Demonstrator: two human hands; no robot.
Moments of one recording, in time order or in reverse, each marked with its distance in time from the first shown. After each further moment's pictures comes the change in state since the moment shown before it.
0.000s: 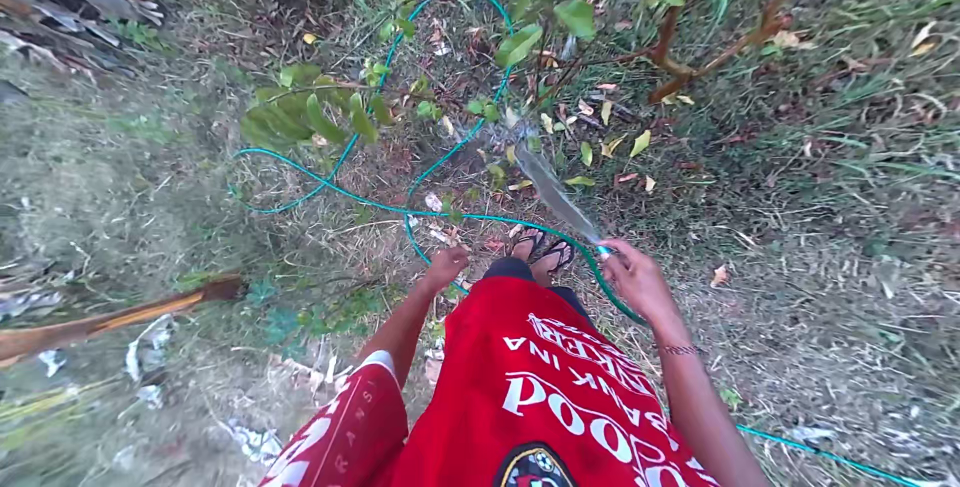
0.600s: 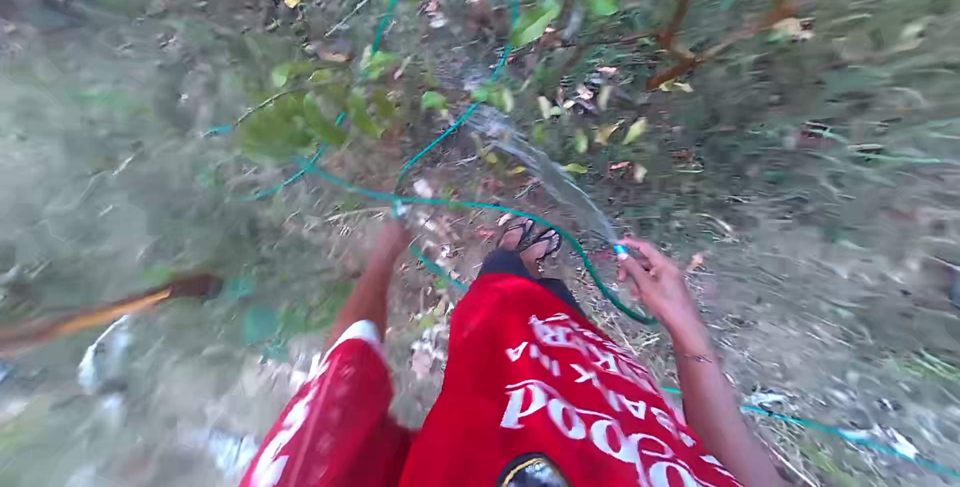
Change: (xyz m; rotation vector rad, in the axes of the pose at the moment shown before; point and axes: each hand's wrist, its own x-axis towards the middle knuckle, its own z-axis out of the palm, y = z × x) left_hand 0.029 -0.084 -0.080 0.444 0.344 -0.128; right_hand -0.030 0.006 -0.023 0.087 -0.003 0.023
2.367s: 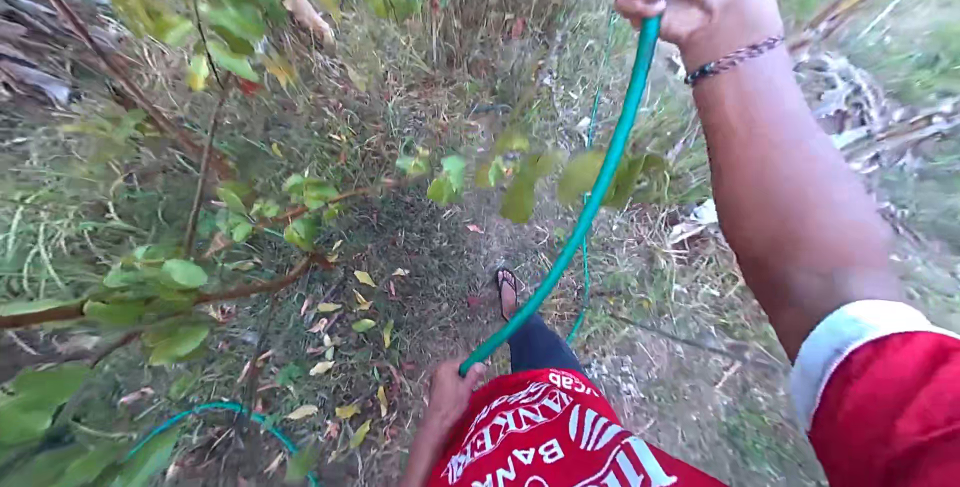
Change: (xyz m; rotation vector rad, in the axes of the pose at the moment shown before) left_hand -0.179 0.513 0.138 0.208 -0.834 1.280; right_hand -0.361 0.085 -0.467 0.867 1.280 -0.389
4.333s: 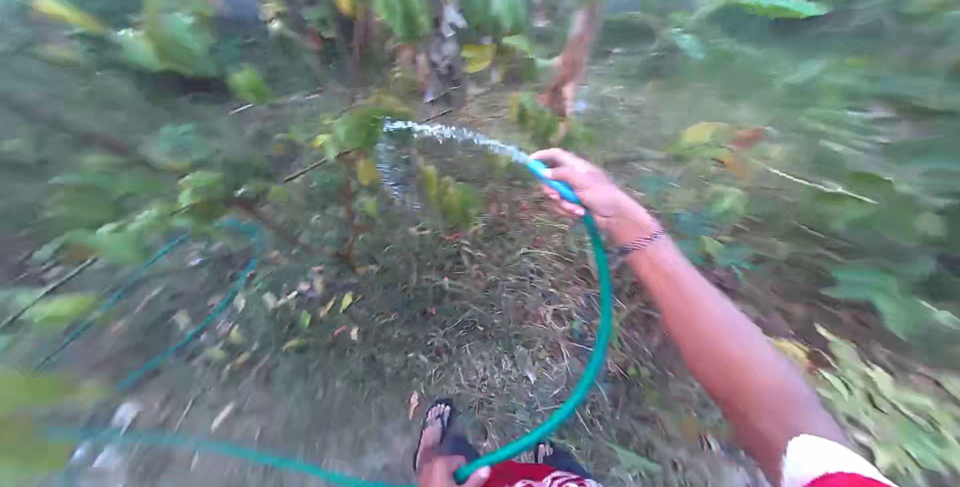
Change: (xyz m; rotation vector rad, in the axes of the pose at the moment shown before) left_hand 0.756 0.364 0.222 -0.154 0.908 -0.537; right_hand 0.738 0.112 -0.152 -0.111 -1.344 0.088
